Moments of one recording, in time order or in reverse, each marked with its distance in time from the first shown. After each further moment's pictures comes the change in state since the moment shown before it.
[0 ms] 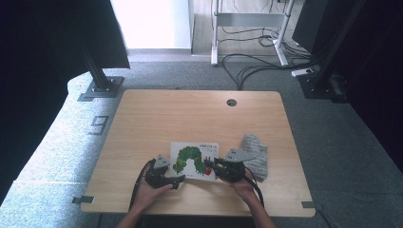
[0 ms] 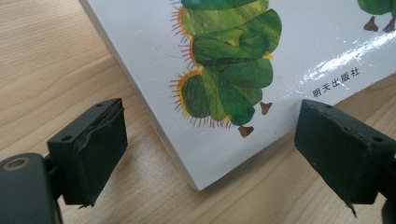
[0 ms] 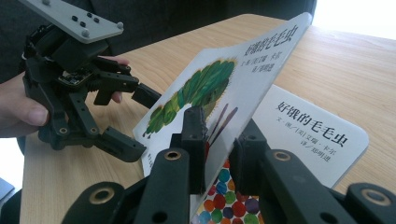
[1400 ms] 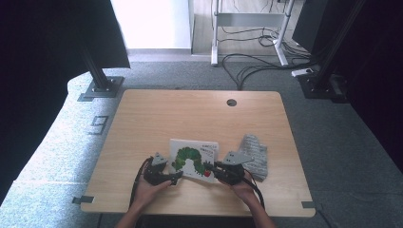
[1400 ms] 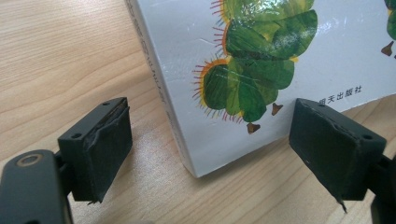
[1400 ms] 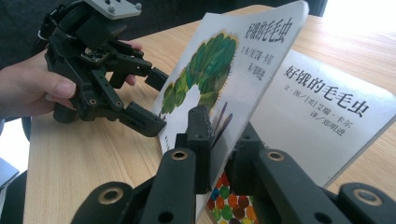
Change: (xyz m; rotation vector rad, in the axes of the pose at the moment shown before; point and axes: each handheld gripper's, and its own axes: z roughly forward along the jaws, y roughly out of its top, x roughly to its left) left arm 0.011 0.000 0.004 -0.006 0.032 -0.036; right arm 0.003 -0.007 0.002 0.031 0.026 -0.029
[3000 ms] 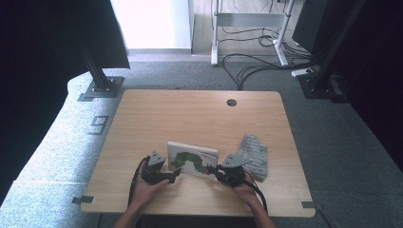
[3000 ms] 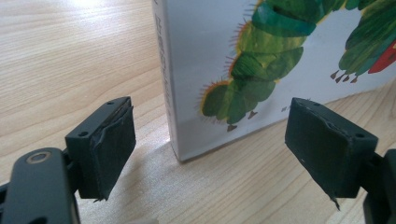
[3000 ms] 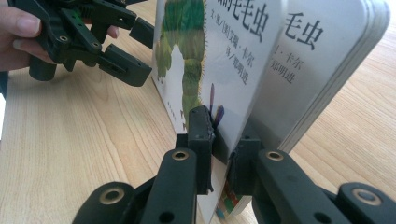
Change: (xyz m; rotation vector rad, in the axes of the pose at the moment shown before) left arm 0.003 0.002 -0.010 -0.057 0.013 0.007; right arm -0.006 -0.016 0.003 0.086 -0.021 -0.037
